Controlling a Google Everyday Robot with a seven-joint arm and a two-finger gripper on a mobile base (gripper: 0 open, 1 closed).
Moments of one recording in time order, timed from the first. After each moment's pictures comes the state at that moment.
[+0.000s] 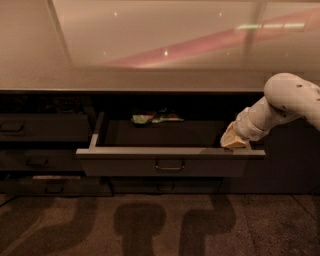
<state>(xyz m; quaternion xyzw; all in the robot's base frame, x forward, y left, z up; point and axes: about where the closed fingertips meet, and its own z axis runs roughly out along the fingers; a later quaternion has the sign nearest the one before) 0.600 -0.247 0.673 -0.67 0.71 0.06 0.20</state>
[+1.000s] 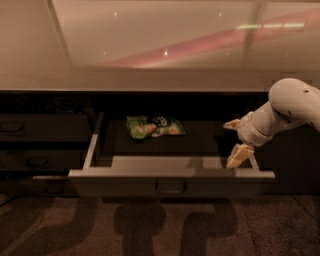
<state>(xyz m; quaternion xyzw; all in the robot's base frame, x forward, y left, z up) 0.583 -0.248 0.674 -0.66 0.71 0.06 0.21</state>
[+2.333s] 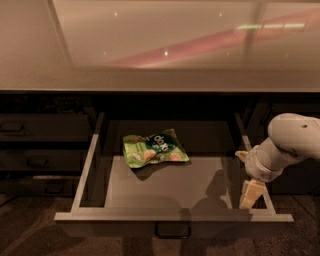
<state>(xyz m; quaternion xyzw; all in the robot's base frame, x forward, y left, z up) 0.483 -0.276 0.616 -0.63 0.77 0.06 0.11</state>
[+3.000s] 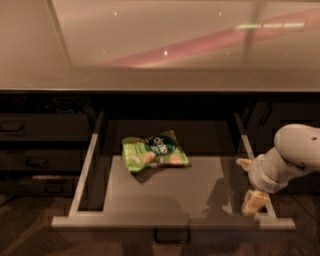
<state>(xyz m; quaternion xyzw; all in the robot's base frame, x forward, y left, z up) 0.455 -0.270 0.615 -0.65 0.75 0.05 0.12</state>
